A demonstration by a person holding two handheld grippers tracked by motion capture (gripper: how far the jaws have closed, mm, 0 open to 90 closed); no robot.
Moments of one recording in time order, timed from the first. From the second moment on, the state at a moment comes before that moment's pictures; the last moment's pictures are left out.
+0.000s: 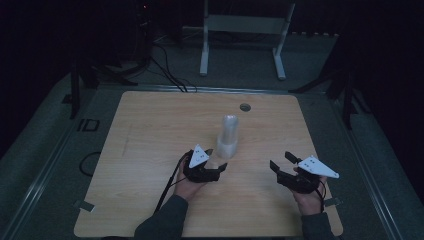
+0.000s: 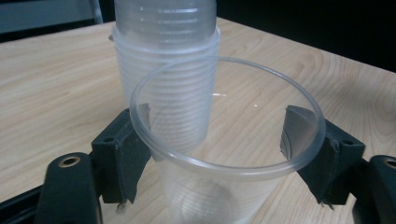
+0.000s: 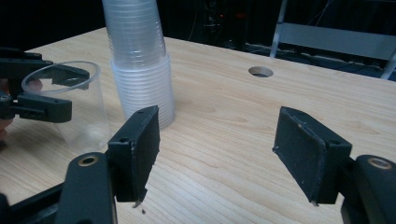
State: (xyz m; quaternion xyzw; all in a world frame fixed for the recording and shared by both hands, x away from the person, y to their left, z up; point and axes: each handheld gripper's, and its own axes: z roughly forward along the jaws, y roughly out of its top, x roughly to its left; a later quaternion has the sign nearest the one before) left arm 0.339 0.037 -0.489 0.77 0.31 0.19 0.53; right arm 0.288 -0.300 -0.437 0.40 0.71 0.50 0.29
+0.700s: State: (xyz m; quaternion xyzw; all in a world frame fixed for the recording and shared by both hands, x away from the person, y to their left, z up) left arm 0.332 0.052 -0.495 0.78 0.32 0.17 0.52; right arm 0.288 -0.300 -0.437 0.40 0.71 0.50 0.29
